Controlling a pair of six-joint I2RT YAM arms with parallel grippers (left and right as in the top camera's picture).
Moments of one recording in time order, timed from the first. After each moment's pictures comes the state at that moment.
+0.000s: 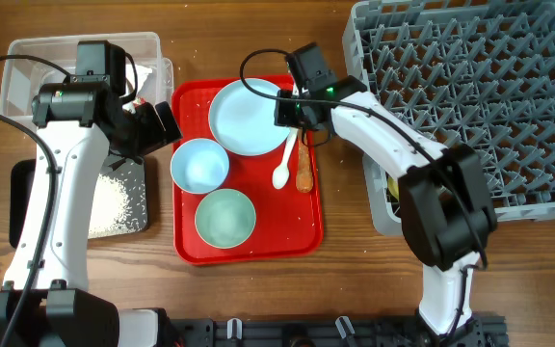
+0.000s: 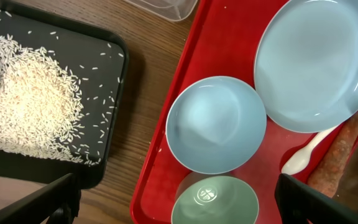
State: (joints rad) left arm 0.01 1.55 1.46 -1.24 0.03 -0.42; right arm 0.50 2.10 1.55 -0.54 -0.13 0.57
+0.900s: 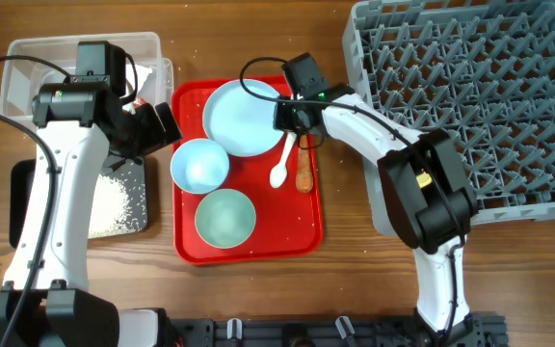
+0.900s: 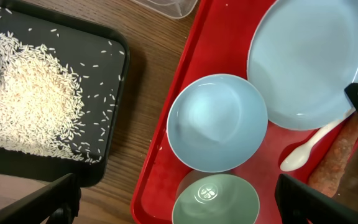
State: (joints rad) left arm 0.01 1.55 1.46 -1.25 0.03 -0.42; right arm 0.49 2.20 1.55 -0.47 -0.13 0.59
